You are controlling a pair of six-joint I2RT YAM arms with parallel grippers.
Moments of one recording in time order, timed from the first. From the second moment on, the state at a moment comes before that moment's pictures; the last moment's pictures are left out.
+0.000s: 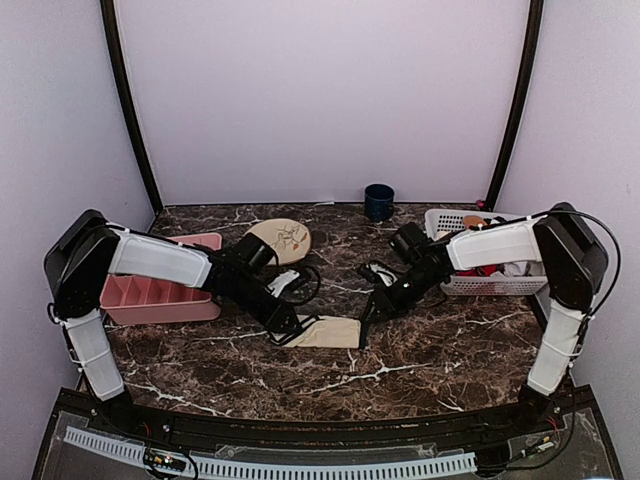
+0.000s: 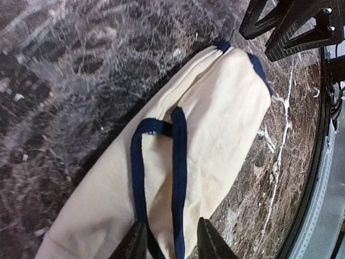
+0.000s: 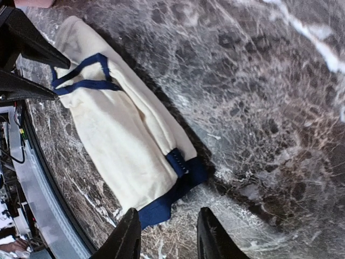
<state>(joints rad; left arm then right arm) -0.72 1.84 1.05 -0.29 0.52 -0.06 0.64 1.84 1.09 -0.46 -0.59 0.16</state>
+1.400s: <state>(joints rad) -0.76 1.90 1.14 -0.29 0.36 -0.01 0.83 1.82 0.84 -0.13 -0.76 0.31</state>
